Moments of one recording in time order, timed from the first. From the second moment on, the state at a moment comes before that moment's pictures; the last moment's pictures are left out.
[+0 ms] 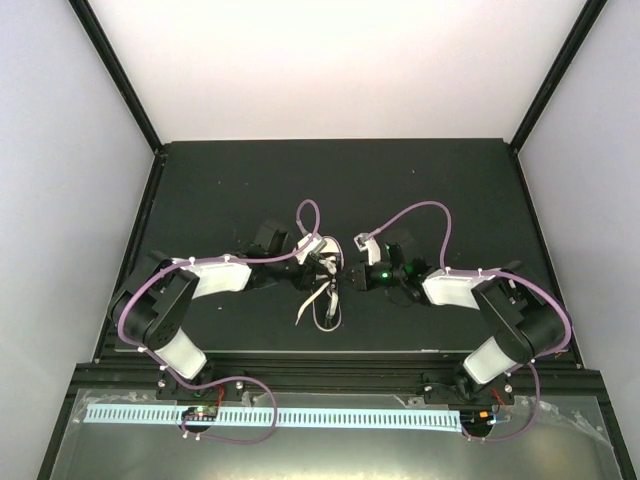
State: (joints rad) left arm -0.55 1.61 0.69 0.15 0.67 -0.04; right arm 0.58 1.56 0.56 0.36 -0.66 0.51
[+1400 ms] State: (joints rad) left arm -0.55 1.58 0.68 0.18 0.64 -0.04; right arm 0.60 1.60 0.57 0.40 -0.64 0.50
